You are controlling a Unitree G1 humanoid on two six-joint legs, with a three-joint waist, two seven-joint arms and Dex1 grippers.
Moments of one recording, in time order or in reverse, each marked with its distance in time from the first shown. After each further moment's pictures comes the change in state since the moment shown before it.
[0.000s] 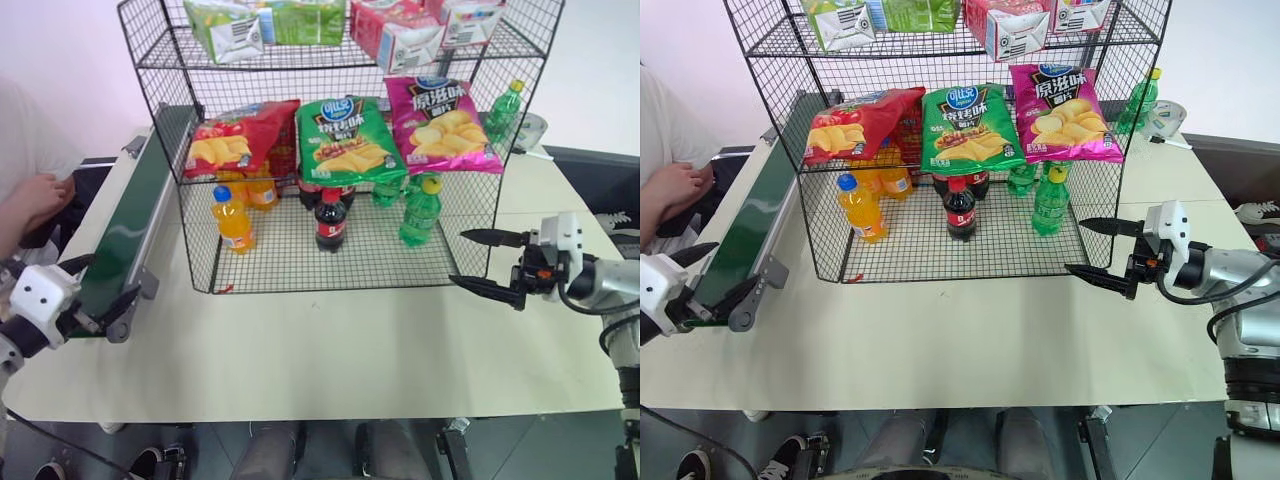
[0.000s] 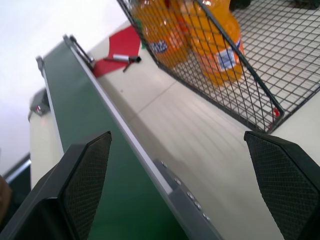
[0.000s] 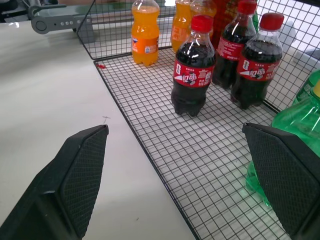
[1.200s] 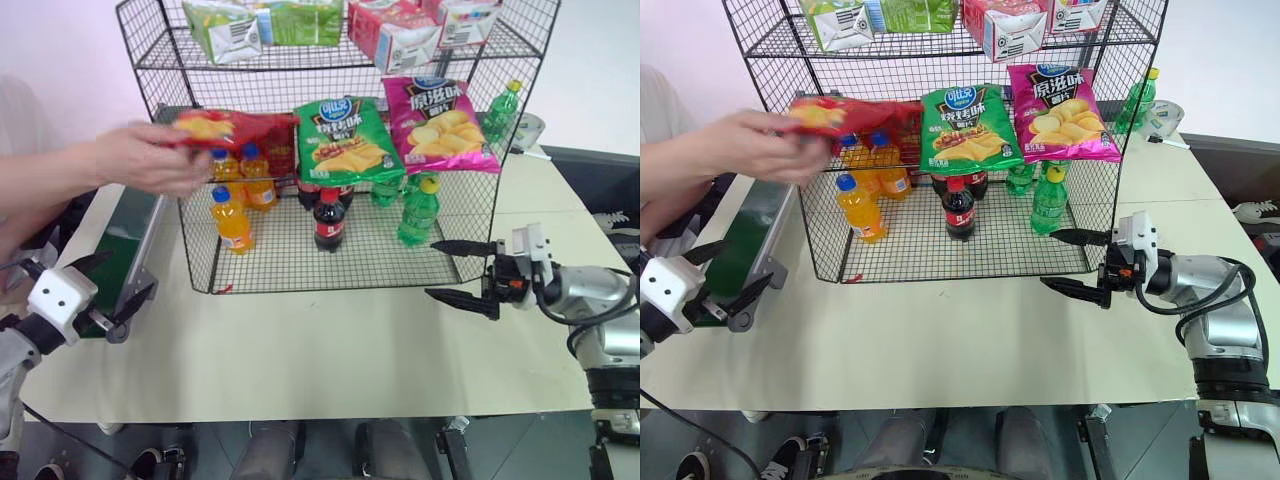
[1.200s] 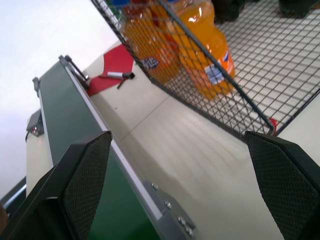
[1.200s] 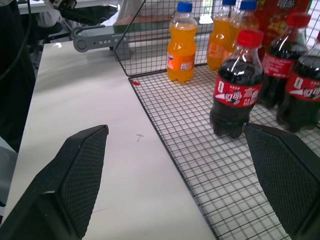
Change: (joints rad) left arm -0.003 -0.022 -0.057 -0.006 -0.002 -0.063 0.046; right arm -0.024 0.092 0.059 -0.008 0.006 -0.011 0.051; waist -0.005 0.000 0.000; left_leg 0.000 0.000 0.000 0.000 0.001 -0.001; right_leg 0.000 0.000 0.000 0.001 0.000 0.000
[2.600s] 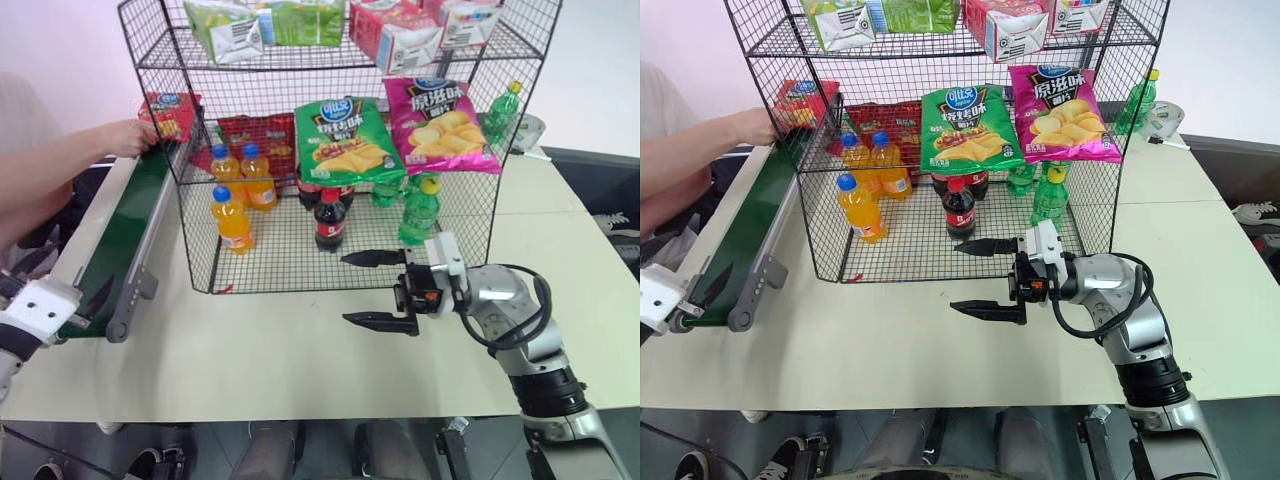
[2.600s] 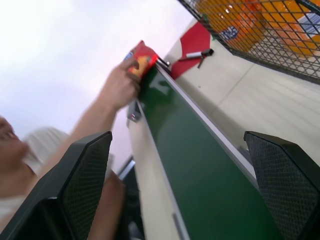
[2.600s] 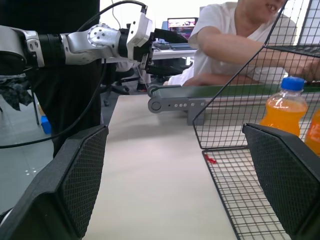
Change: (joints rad) left arm 0.081 0.004 0.088 0.003 0.333 -0.220 0.366; right arm -0.028 0.243 0.241 -0.327 0.038 0.123 -0.119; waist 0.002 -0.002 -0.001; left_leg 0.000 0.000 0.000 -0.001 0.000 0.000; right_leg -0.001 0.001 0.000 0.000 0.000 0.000
